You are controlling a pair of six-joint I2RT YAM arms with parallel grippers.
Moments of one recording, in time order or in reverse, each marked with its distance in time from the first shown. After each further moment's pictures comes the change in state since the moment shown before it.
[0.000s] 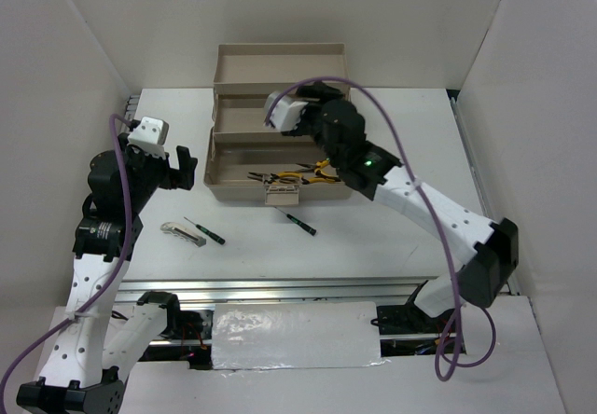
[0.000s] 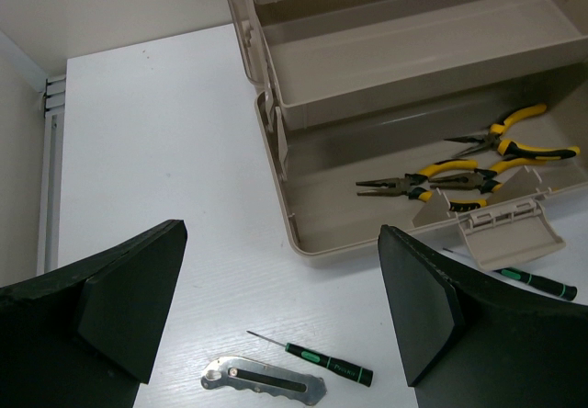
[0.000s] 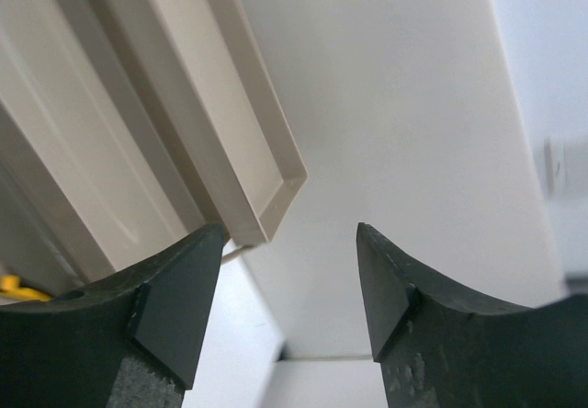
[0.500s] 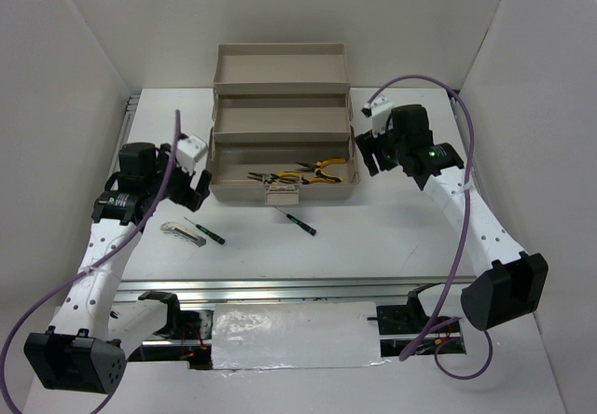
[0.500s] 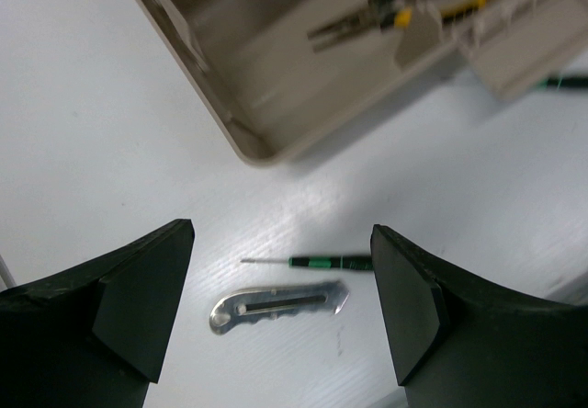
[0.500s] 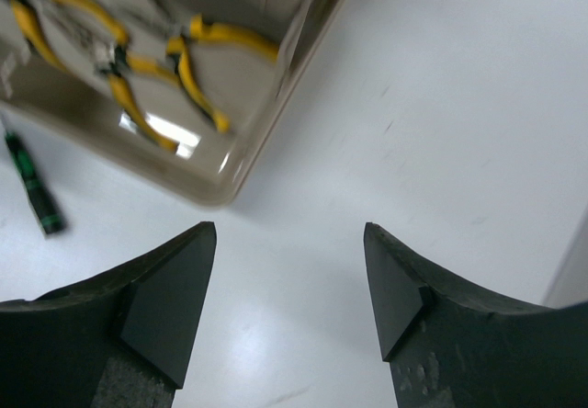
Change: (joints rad) left arm 0.009 0.195 0.024 -0.204 0.198 0.246; right arm -0.460 -0.206 -0.045 -0.688 -0.339 0.903
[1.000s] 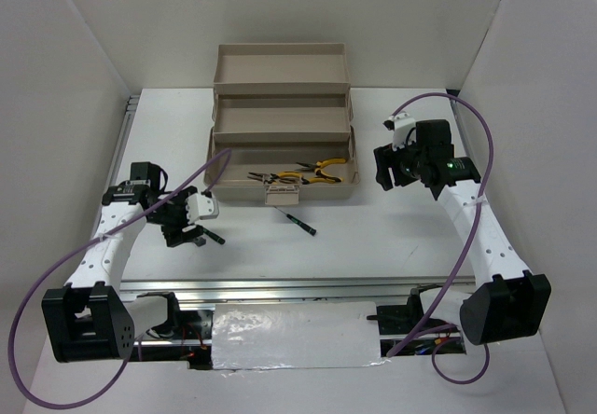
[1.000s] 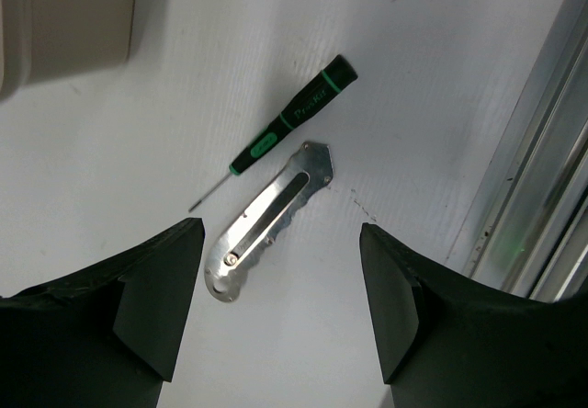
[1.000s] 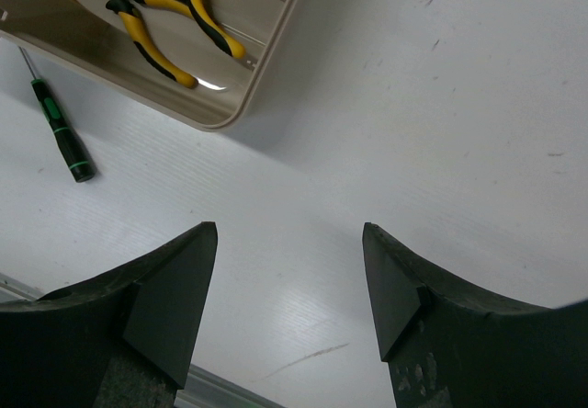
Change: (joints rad) left arm 0.147 0.183 -0.135 -0.384 0.174 1.010; right arm -0.199 -0.101 -0.182 -0.087 -0.229 0.043
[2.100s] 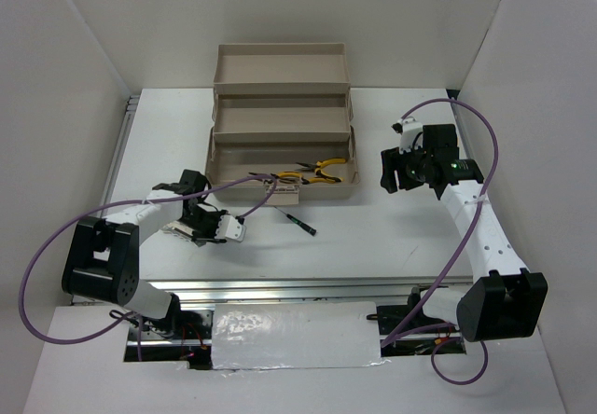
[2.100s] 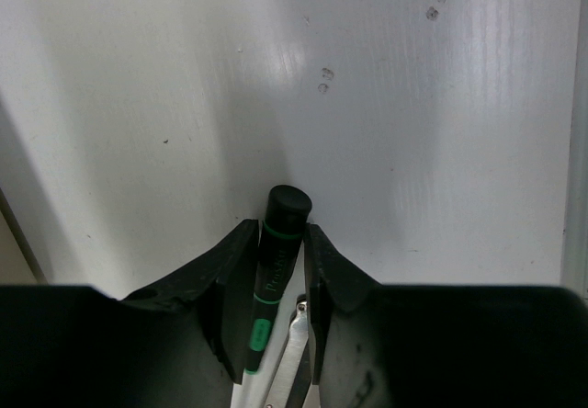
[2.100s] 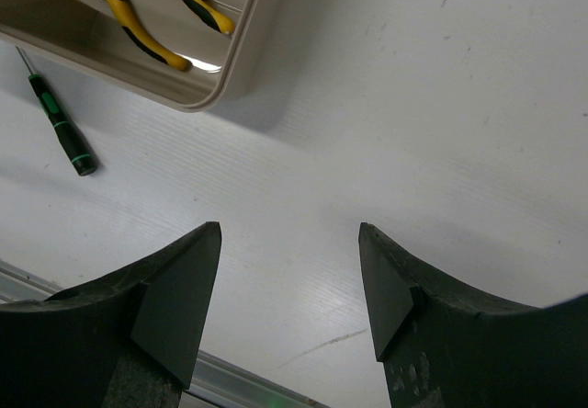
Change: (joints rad) left arm -0.246 0.319 -0.113 0.262 0.015 0.258; right arm -0.082 0.013 -0.037 -0.015 -0.061 0.039
